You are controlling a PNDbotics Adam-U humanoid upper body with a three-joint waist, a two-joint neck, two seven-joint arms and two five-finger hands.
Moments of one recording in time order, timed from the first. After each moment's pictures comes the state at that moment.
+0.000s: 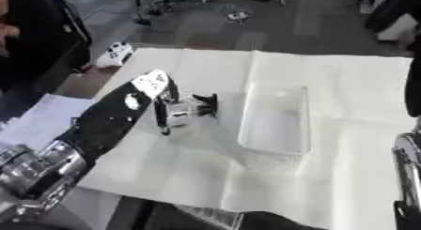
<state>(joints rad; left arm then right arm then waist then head) -0.98 0.33 -0.19 -0.57 -1.87 -0.40 -0.66 -0.58 -0.15 0.18 -1.99 0.06 -0.31 -0.04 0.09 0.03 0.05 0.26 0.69</state>
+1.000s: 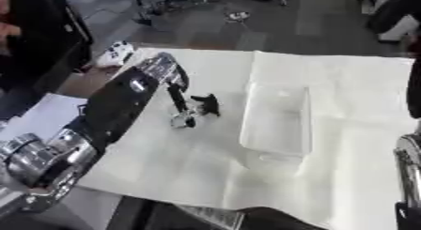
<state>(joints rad) -1.06 0.30 -0.16 -0.61 -1.70 -0.31 -0.79 -0.59 -0.14 0.18 -1.99 0.06 -0.31 -0.04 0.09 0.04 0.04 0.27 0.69</state>
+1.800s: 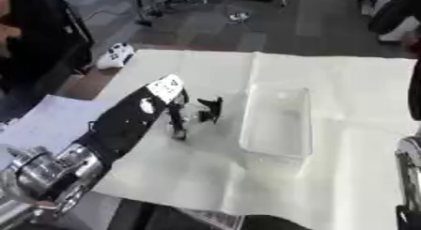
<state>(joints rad) -1.01 0.27 -0.16 -0.56 -1.85 -0.29 -0.67 -0.59 -0.13 0.18 -1.99 0.05 -0.31 -0.04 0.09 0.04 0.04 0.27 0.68</state>
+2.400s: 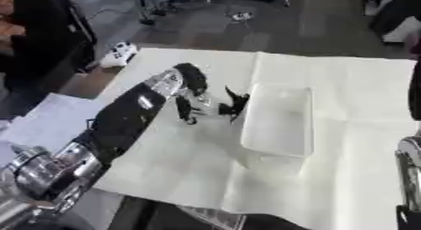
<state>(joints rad) -1.04 0.30 -0.17 -0.61 -1.71 -0.29 -0.16 -0.59 -0.13 0.18 -1.99 0.05 -0.31 -0.04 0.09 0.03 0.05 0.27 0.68</state>
